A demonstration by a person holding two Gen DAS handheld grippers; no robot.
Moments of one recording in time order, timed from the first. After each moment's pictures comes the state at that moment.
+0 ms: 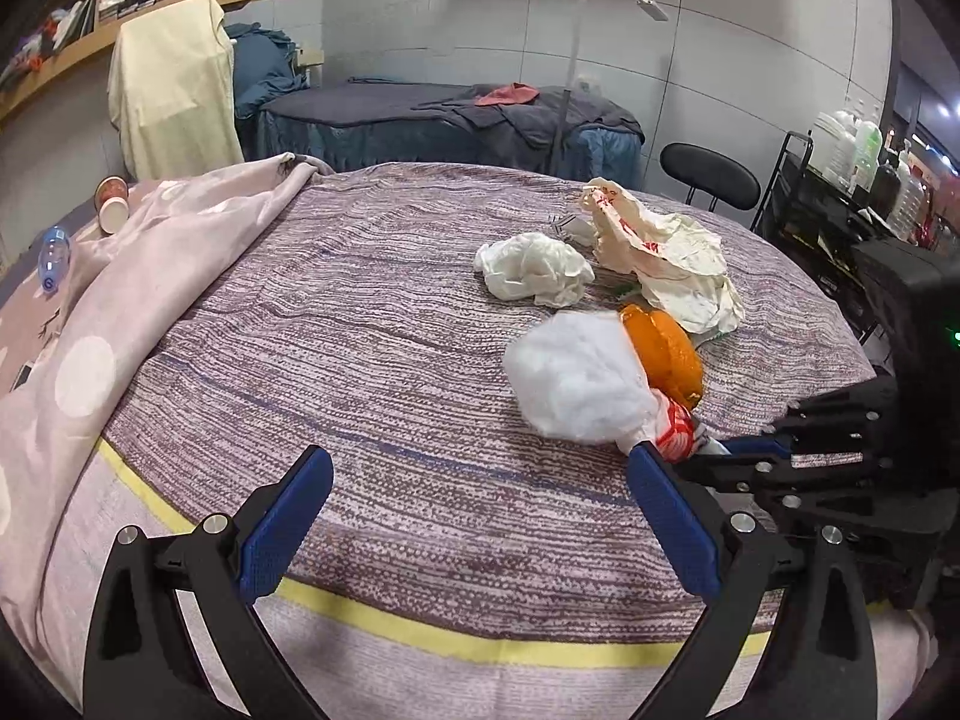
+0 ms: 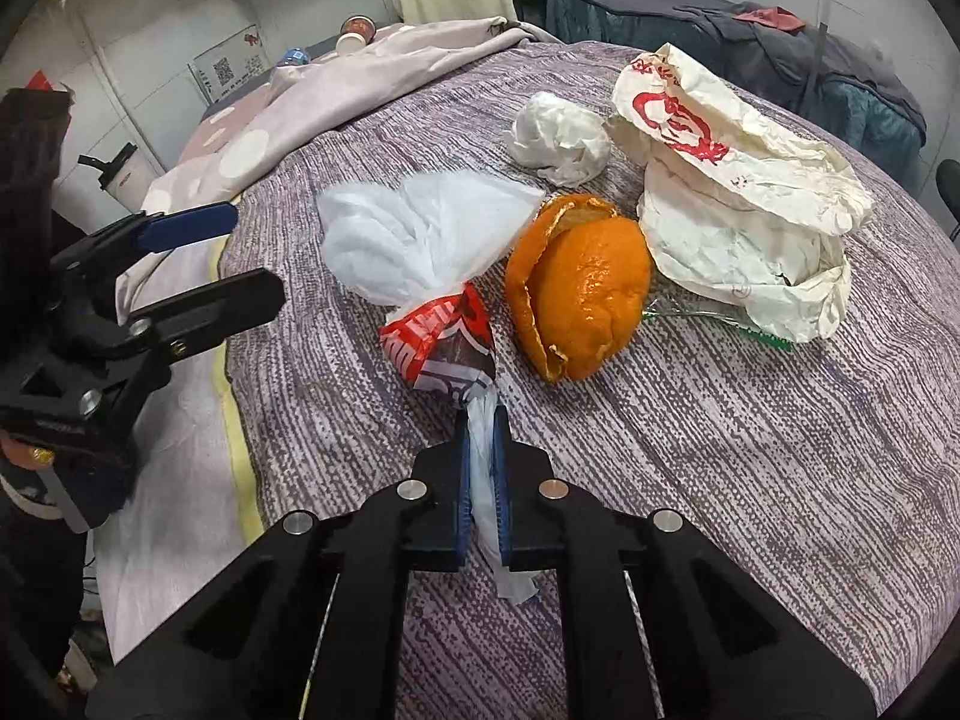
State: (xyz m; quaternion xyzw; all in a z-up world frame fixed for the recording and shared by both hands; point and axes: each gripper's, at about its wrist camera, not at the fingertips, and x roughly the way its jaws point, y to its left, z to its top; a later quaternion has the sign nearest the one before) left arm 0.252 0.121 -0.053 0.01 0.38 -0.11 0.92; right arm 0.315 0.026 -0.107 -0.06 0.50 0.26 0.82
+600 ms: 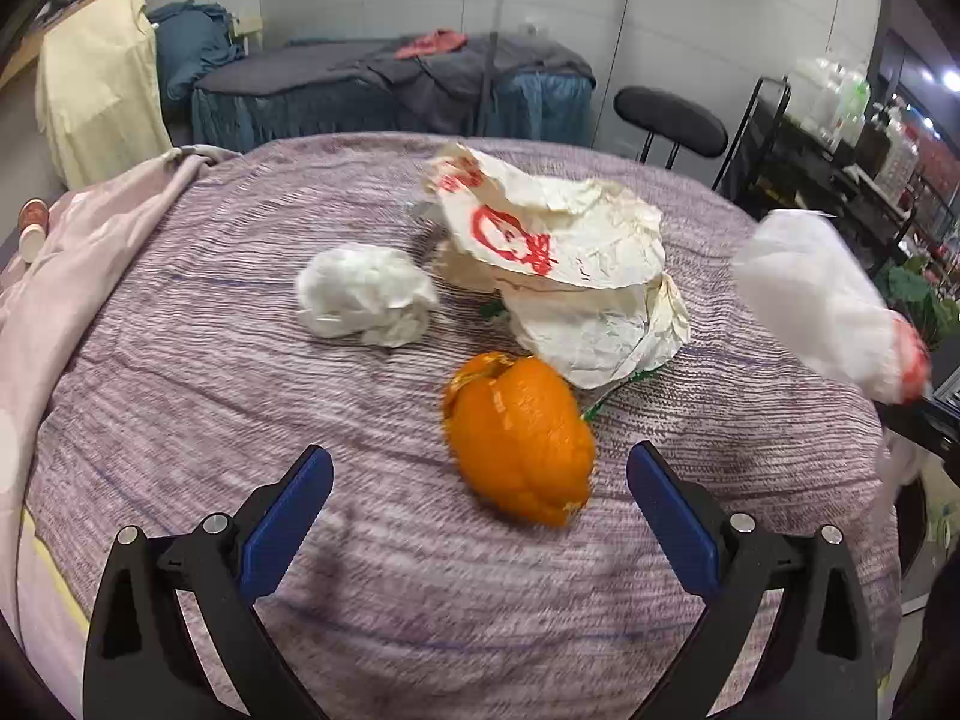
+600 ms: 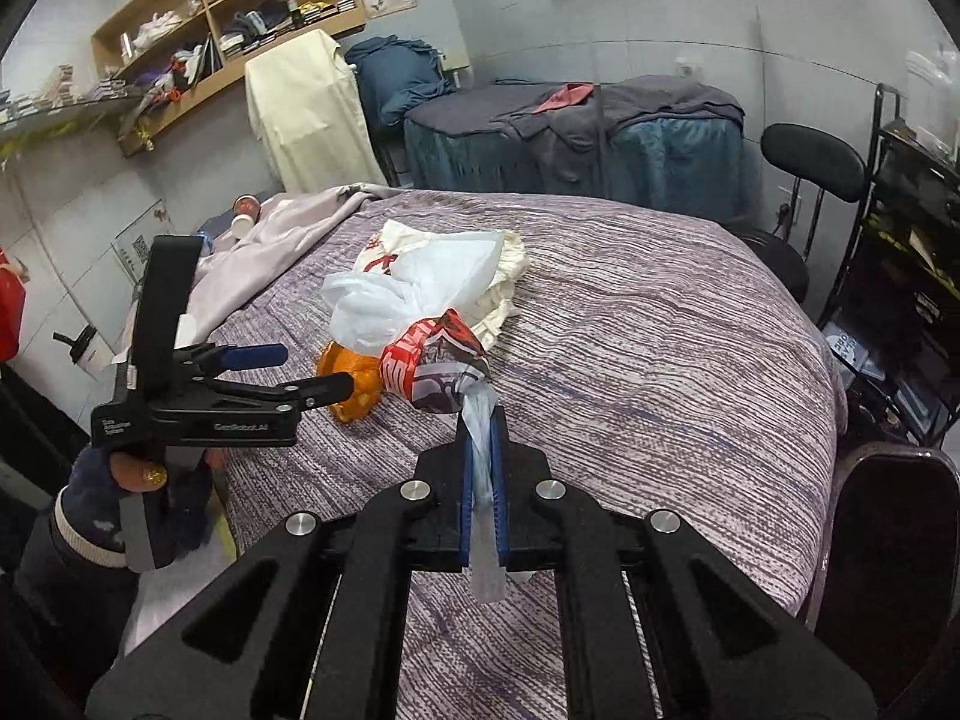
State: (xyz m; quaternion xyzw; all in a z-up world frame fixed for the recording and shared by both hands) left arm 0.319 0.019 -0.067 0.04 0.45 -0.15 0.88; right arm 0.255 -0.118 -0.030 0.06 0.38 0.12 0.91
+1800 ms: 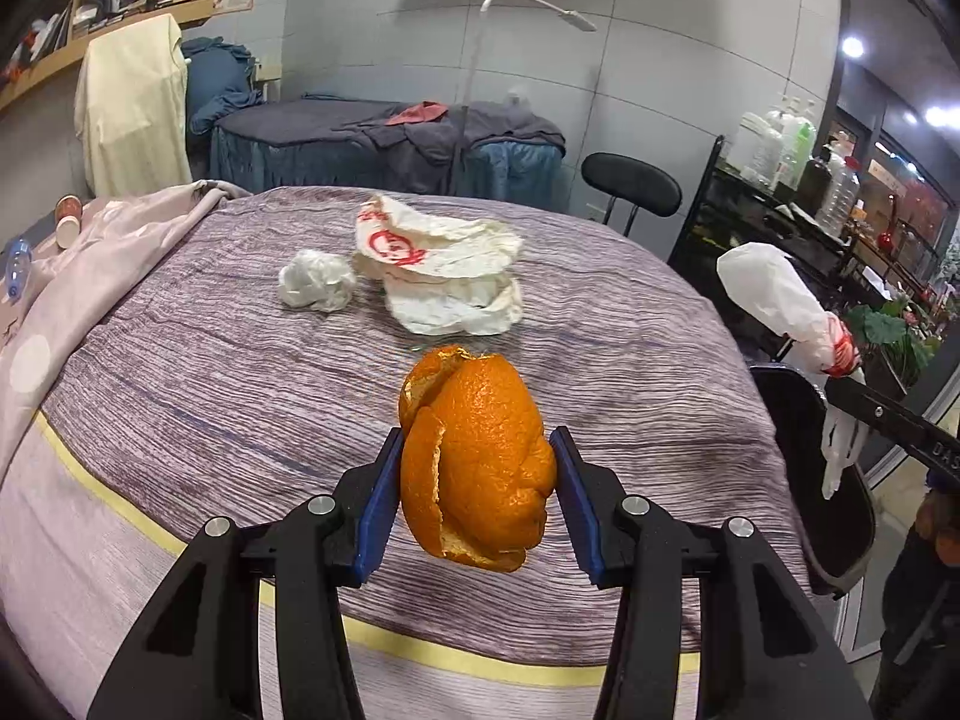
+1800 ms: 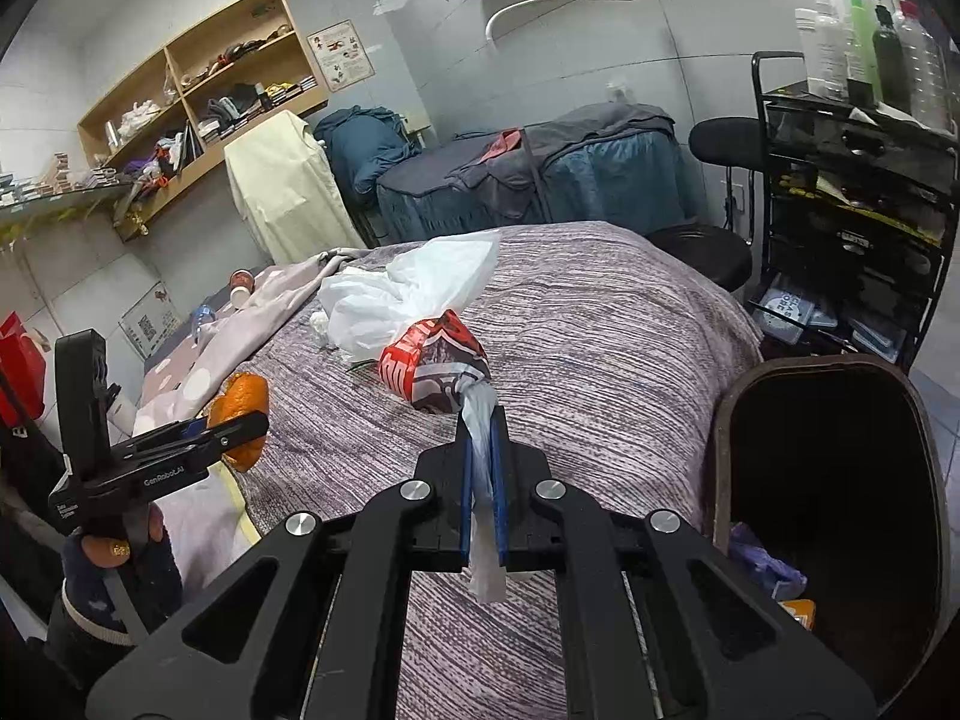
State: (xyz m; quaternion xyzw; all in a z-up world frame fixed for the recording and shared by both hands) left arm 0.196 -0.011 -0.030 -0.01 0.36 -0.16 0.92; right arm 0.154 -0.205 -0.025 0.13 0.32 0.09 0.93
